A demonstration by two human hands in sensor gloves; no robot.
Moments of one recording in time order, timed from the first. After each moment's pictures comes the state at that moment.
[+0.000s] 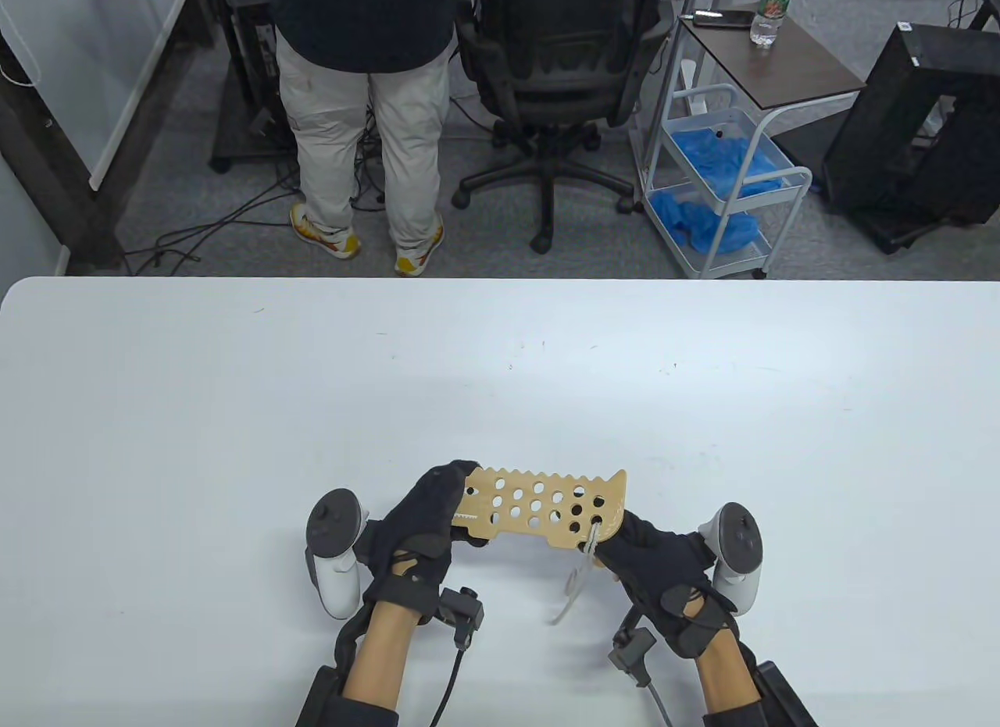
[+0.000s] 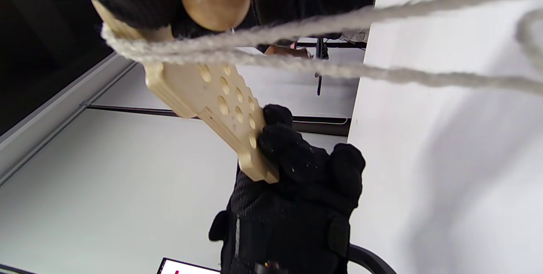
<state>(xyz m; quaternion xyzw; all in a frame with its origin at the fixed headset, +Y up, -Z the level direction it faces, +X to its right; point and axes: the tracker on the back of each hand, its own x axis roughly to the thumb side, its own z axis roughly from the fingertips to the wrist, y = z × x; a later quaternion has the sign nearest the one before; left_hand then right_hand) -0.158 -0.740 -0.271 -0.08 -0.02 0.71 0.70 0.158 -0.733 -0.251 0.18 0.06 0.64 0.75</state>
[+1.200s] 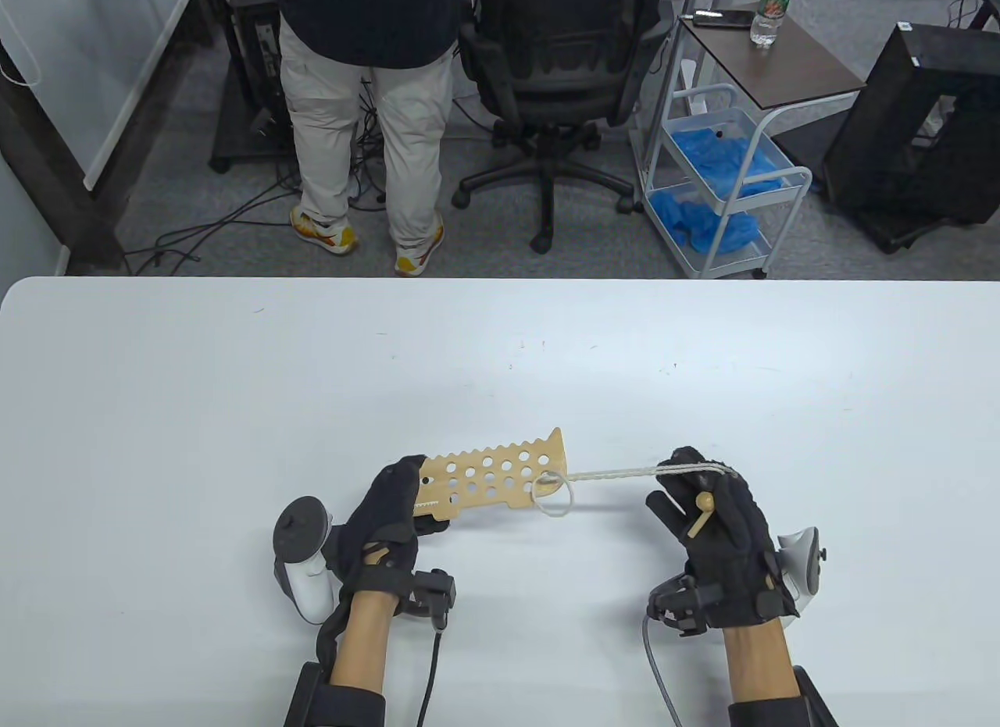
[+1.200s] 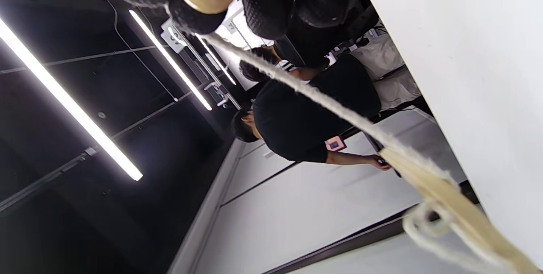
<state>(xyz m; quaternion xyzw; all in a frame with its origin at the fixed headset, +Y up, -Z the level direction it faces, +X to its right) -0.200 -0.771 -0.278 -0.05 0.09 0.70 0.71 0.236 -0.760 -0.258 0.00 -0.08 0.40 0.91</state>
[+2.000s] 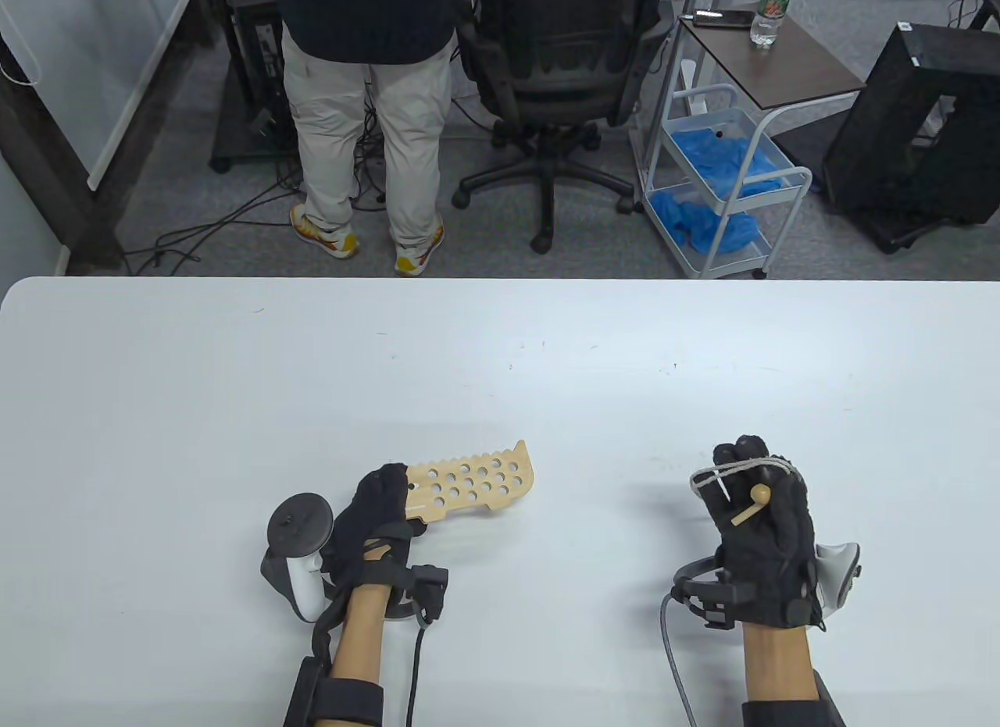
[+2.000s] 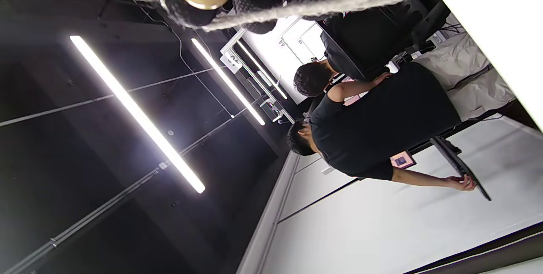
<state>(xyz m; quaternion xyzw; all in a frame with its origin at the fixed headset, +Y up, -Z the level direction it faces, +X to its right) -0.211 -0.772 -0.280 -0.02 0.18 0.56 0.81 0.262 -0.757 -0.257 0.02 -0.16 0.37 0.91</state>
